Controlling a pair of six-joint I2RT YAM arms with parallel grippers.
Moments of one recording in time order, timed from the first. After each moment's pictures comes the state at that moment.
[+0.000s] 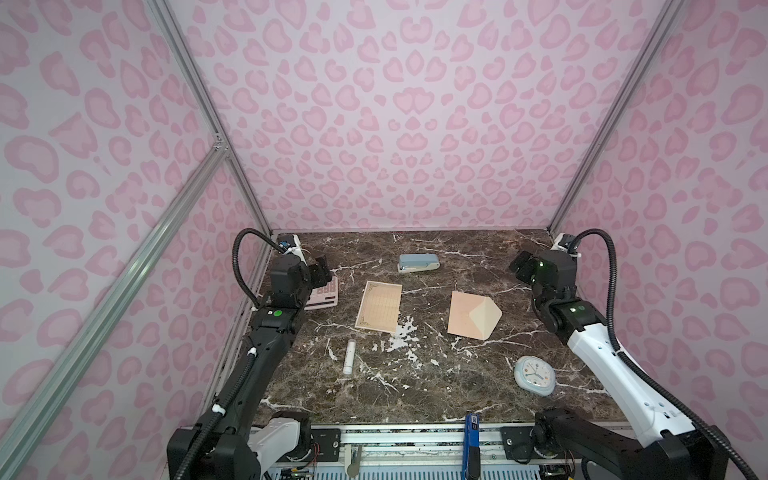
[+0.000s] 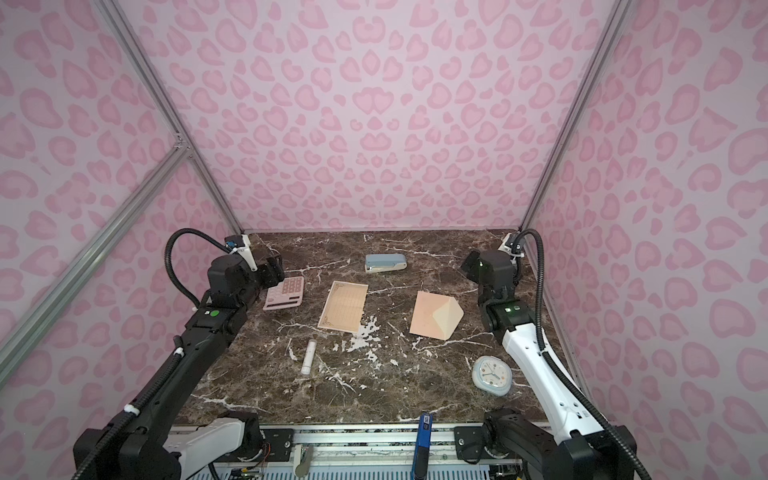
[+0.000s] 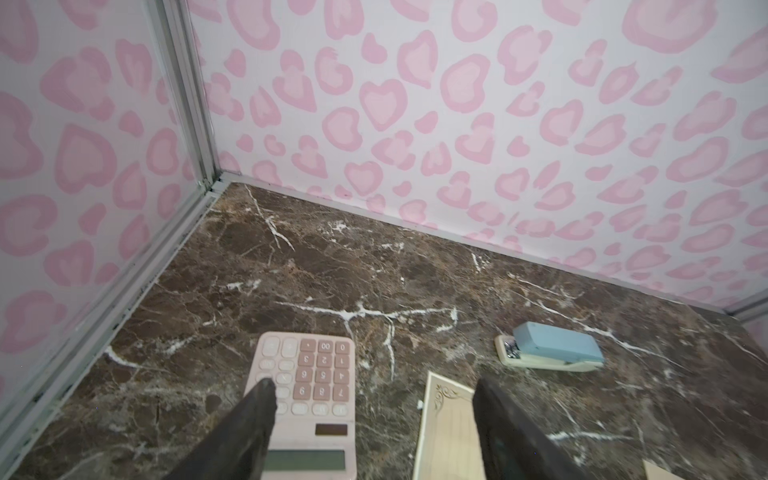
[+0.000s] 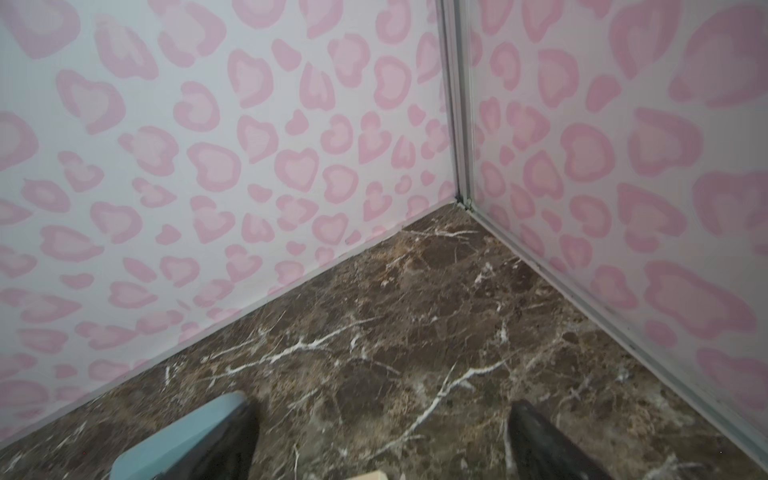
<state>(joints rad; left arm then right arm) -0.13 1.08 0.90 -0.20 -0.09 -0.34 0.22 1.09 0.96 -0.31 0.43 0.53</state>
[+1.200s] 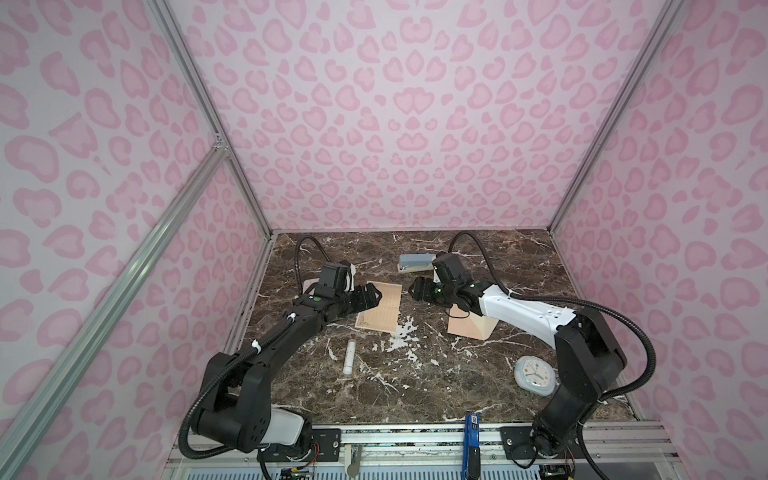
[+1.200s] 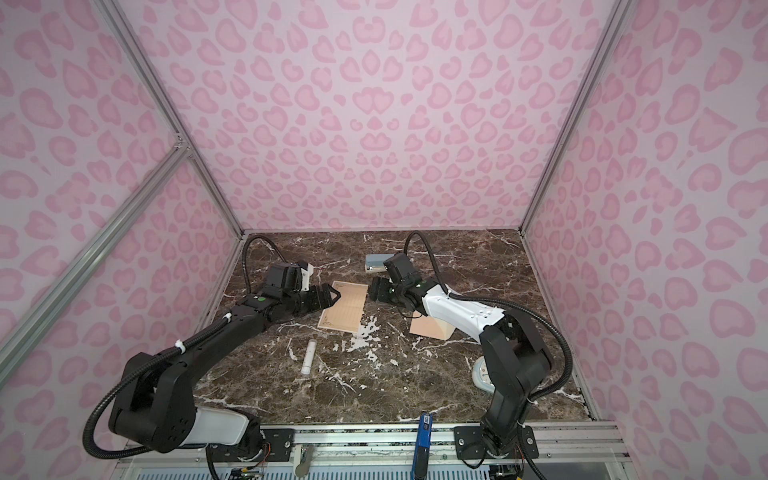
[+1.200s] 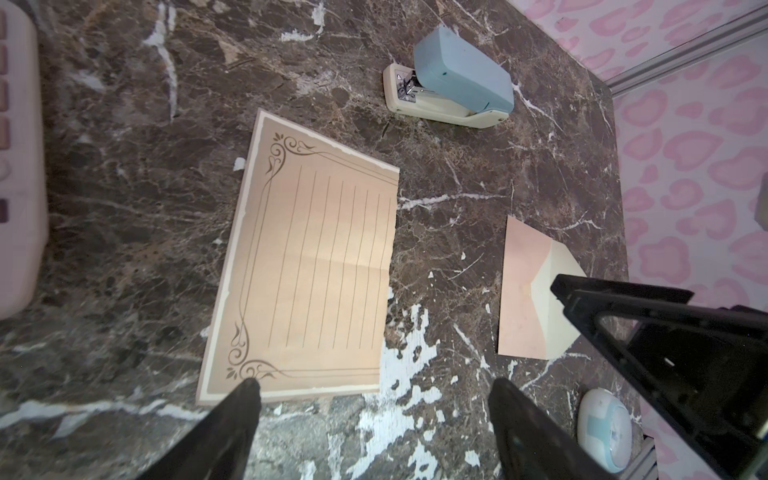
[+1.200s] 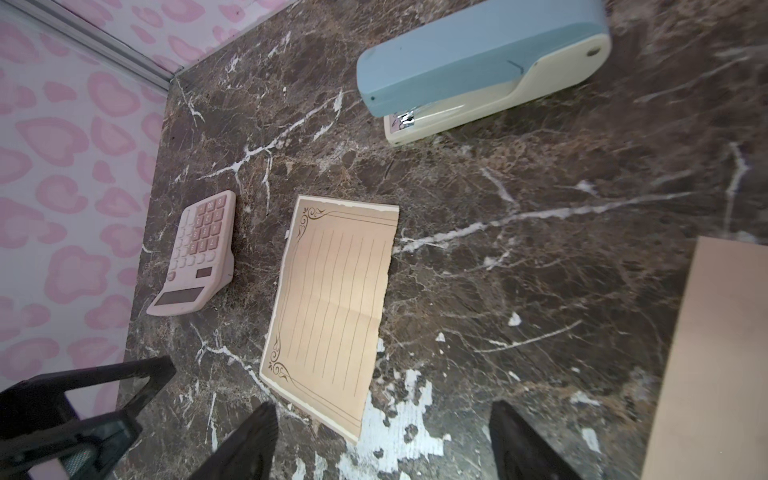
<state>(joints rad) -0.31 1.45 0.92 -0.30 0.31 -0.57 0.63 1.76 1.25 -0.31 -0.09 0.74</state>
